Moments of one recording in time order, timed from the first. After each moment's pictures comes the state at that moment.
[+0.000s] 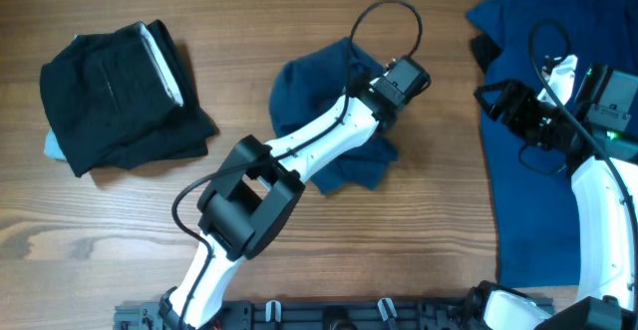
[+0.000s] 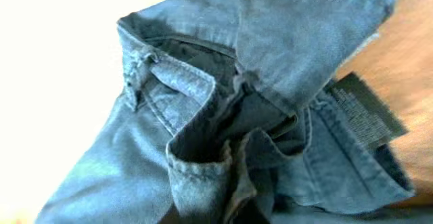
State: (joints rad) left arm -0.80 2.22 1.73 -0.65 -0.58 0.28; right arm -0.33 1.33 1.02 -0.64 -0.58 0.26
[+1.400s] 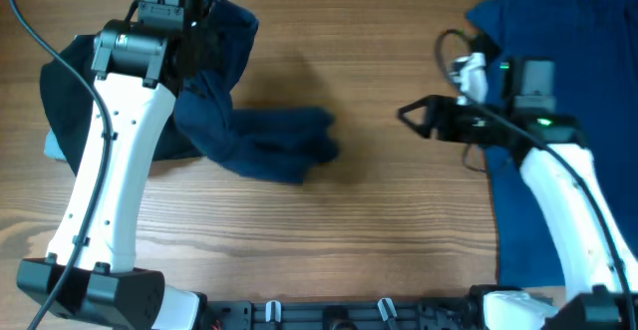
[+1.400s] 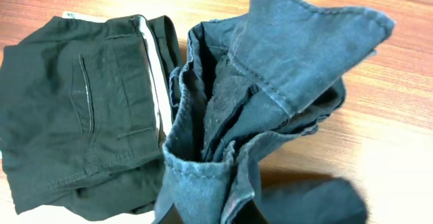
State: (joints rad) left arm -0.20 1.64 1.77 -1.11 -0.29 -0.35; right arm 0.02 1.38 1.02 -0.66 -0.71 0.16
